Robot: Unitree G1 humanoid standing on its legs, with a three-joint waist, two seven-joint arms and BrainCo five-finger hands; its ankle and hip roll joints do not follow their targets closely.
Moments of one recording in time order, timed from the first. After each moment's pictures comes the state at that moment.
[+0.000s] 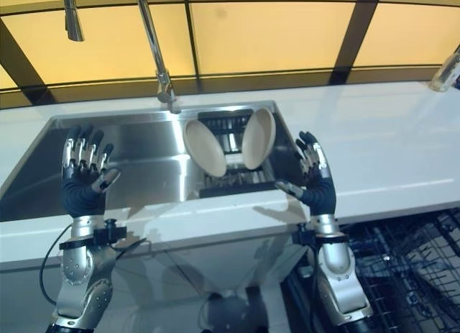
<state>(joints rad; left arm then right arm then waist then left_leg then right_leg) 0.08 0.35 -0.06 -0.25 -0.48 -0.49 0.20 0.04 -0.39 0.17 -0.20 0.35 -0.43 -0.14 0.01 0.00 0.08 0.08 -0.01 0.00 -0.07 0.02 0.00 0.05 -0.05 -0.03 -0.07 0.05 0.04</state>
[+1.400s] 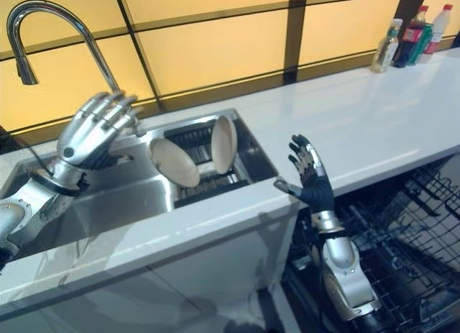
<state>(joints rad) -0.49 1.14 -0.49 0.20 0.89 -0.24 0.58 -0.02 -0.52 0.25 -0.14 0.47 -0.39 -0.11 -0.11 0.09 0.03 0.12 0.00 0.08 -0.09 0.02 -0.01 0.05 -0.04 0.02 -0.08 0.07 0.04</state>
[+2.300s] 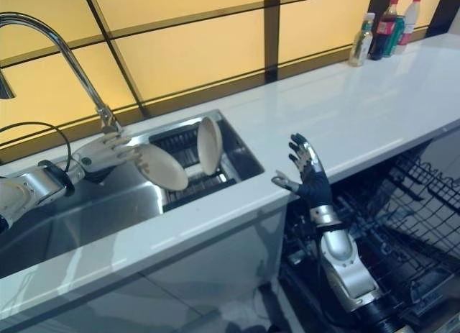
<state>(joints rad) -0.76 1.17 -0.84 0.57 1.11 -0.30 0.38 -0.06 -0.58 0.29 -0.11 0.47 -0.39 -0.19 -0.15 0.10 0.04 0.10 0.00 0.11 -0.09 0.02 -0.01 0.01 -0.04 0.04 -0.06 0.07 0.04</state>
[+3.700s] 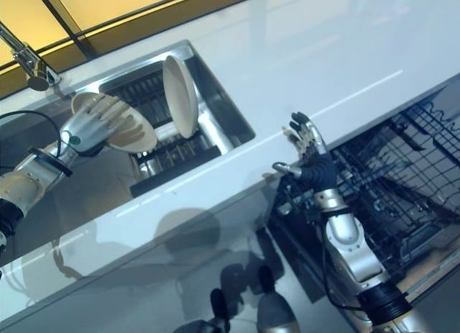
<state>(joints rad) -0.87 1.06 -0.80 0.77 1.20 -0.02 0.69 -0.17 -0.65 0.28 -0.13 0.48 -0.42 -0.18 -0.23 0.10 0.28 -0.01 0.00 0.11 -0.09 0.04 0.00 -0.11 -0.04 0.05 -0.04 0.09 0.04</state>
